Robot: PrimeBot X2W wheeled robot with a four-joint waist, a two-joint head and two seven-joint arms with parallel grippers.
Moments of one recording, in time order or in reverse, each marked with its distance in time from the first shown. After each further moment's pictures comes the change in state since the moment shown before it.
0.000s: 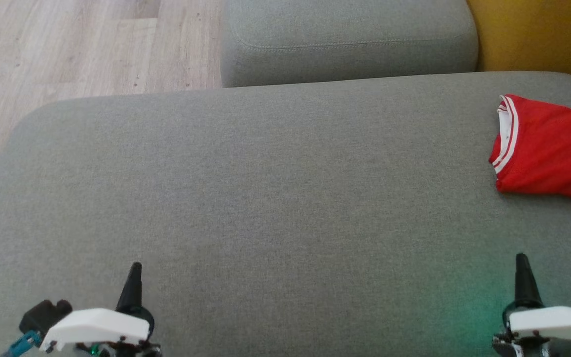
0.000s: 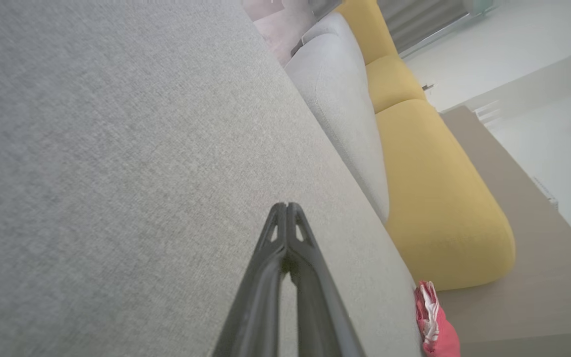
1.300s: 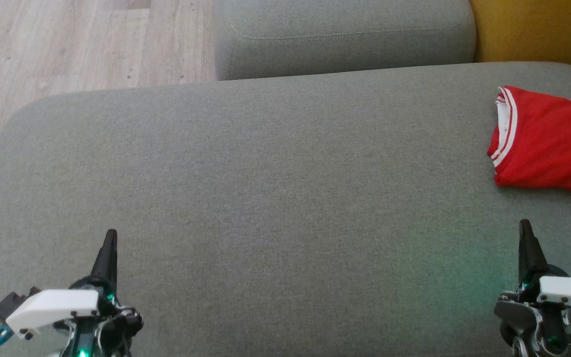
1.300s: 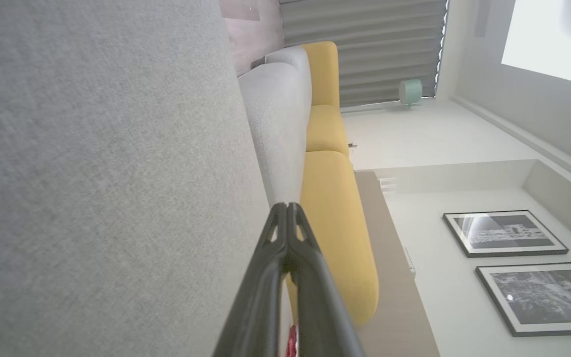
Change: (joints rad) left arm -0.079 -0.001 0.109 -0.013 -0.442 -0.071 0.106; right arm -0.107 0.000 -0.022 -0.013 0.461 0.000 0.107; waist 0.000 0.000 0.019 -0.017
